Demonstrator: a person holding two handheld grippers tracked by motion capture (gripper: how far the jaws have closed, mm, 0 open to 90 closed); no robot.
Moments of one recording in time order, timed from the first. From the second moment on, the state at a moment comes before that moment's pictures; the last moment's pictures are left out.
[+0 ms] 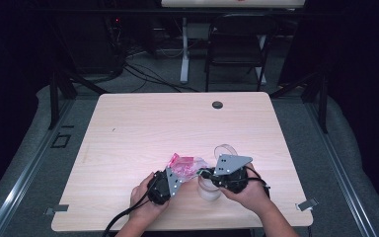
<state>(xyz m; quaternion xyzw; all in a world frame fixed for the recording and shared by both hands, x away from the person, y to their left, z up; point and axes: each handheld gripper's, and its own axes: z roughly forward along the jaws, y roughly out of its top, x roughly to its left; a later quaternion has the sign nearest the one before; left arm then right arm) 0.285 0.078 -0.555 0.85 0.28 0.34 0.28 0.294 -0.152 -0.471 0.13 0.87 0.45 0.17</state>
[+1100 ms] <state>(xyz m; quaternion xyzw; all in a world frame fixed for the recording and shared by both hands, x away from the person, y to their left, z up) 0.294 0.094 -0.566 0.84 0.33 0.26 0.34 0.296 -0.160 -0.456 0.18 0.82 0.51 0.17</state>
